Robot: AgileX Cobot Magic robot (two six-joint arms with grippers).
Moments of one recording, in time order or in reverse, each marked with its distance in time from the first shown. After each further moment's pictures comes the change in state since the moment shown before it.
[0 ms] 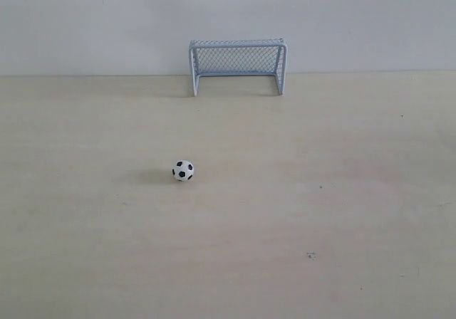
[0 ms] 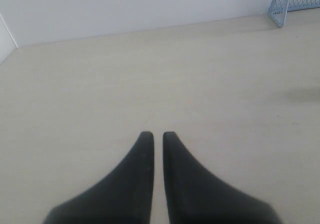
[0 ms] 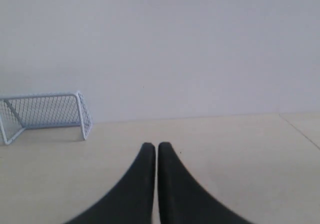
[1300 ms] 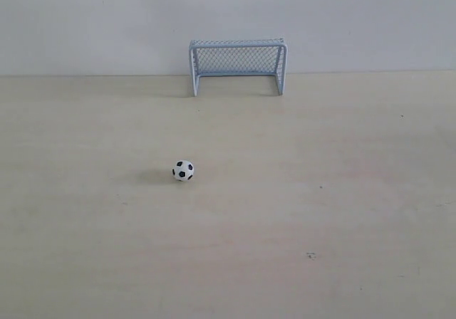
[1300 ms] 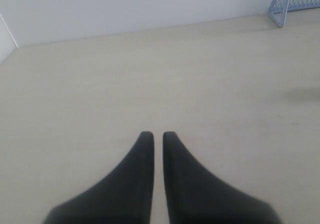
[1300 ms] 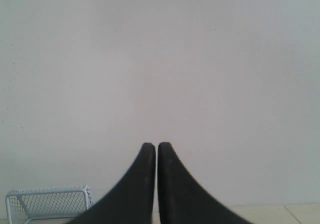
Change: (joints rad) left arm 0.000 0.000 0.000 0.000 0.000 0.000; right arm 0.000 0.105 -0.317 0.030 -0.008 -0.025
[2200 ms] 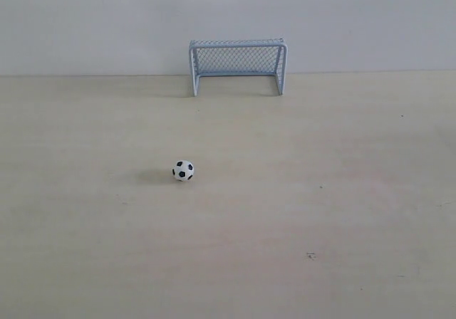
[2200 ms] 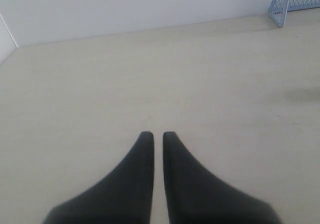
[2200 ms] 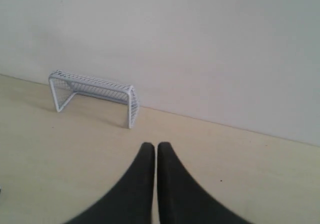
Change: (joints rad) left arm 0.000 0.000 0.000 0.000 0.000 0.000; right arm 0.113 0.792 -0.642 0.215 0.447 -0.358
